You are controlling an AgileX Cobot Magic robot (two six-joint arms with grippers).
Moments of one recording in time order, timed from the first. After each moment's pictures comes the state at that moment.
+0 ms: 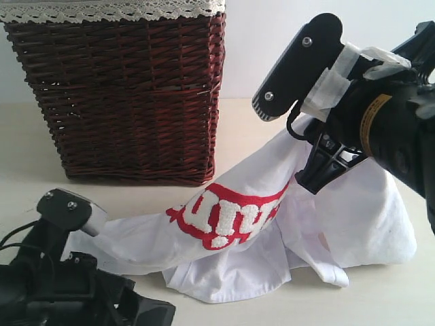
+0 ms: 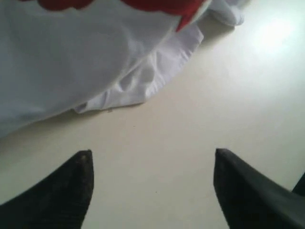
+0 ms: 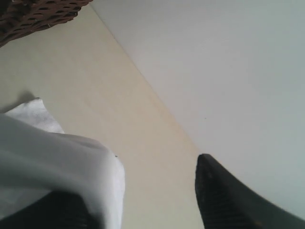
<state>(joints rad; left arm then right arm) -0.84 1.29 -0.37 -1.75 0.19 1.39 1.00 1.30 -0.79 -1.33 0.95 0.86</state>
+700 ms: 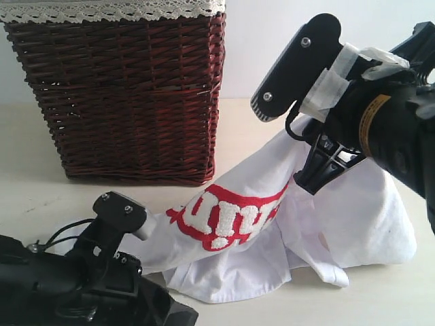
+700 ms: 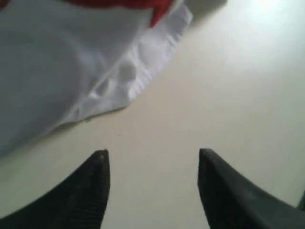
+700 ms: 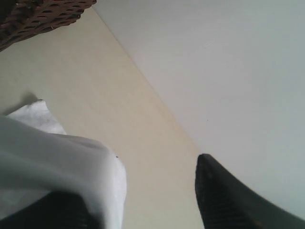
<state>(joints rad) -0.84 1.50 -0.48 -1.74 0.26 1.48 1.00 1.30 -0.79 -1.33 0.95 0.86</state>
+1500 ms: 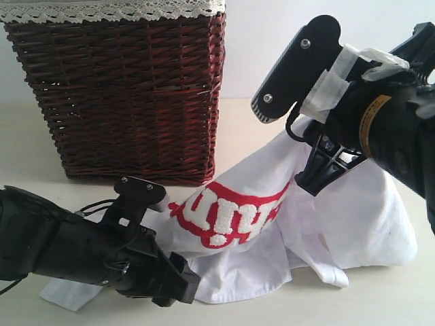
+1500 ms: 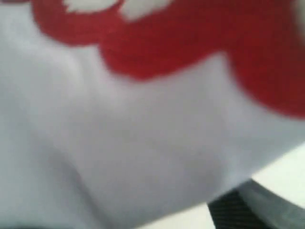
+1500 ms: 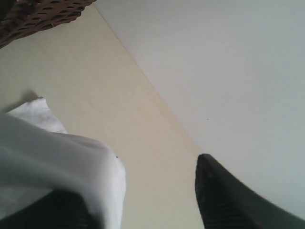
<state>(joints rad) -0.73 1.74 -0.63 -1.74 0.25 1.52 1.00 1.30 -0.79 -1.32 0.95 0.84</state>
